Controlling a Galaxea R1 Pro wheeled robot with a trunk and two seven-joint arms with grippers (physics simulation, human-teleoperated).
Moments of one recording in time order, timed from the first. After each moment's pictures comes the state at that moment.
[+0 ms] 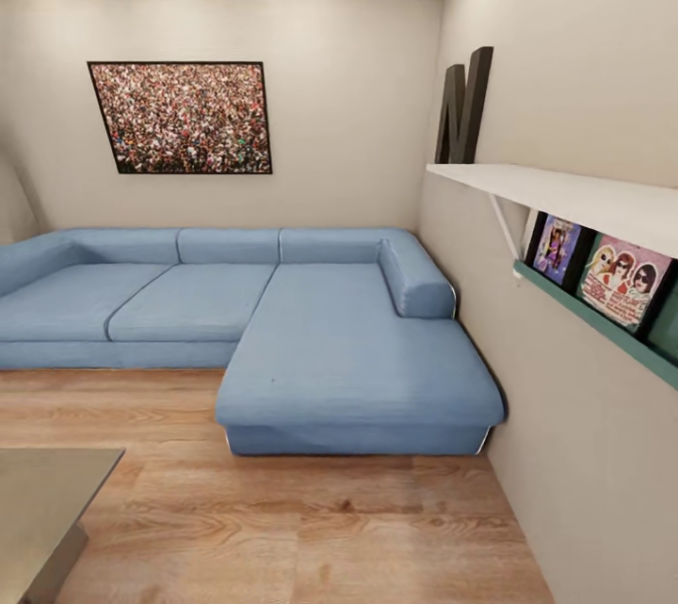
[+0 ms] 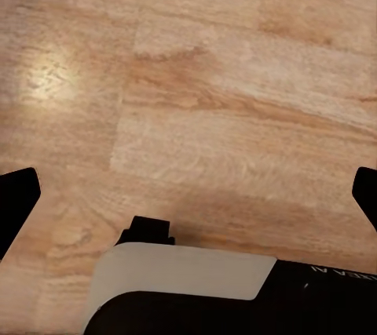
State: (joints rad) left arm 0.00 -0.01 -0.02 -0.29 0.20 -0.28 0.00; right arm 0.01 0.01 0.00 -0.26 -0.09 -0.23 -0.13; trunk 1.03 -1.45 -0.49
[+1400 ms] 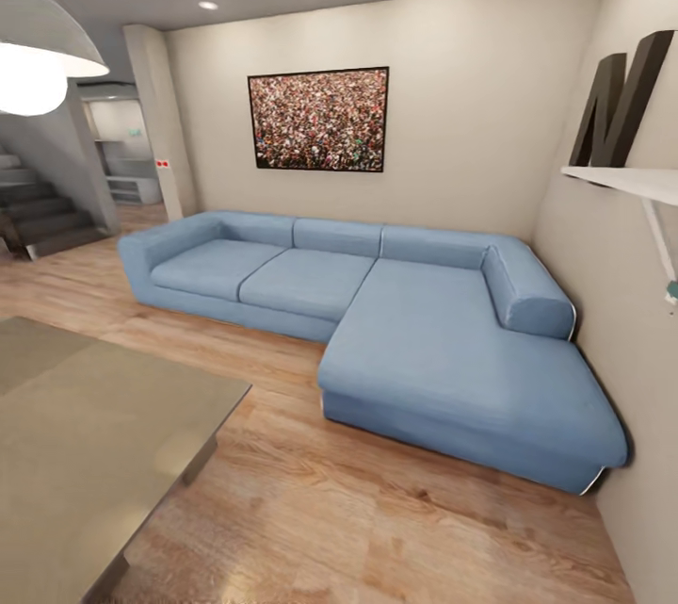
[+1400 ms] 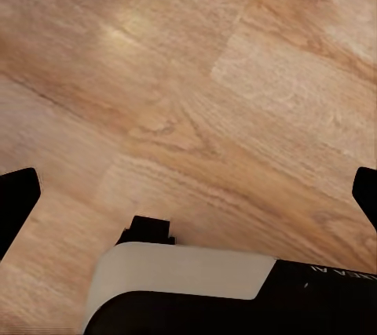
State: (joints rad) left arm 0.00 -0.01 -0.02 -0.29 0.20 -0.28 0.00; right arm 0.01 0.01 0.00 -0.26 -0.09 -0.24 -0.13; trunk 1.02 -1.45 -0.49
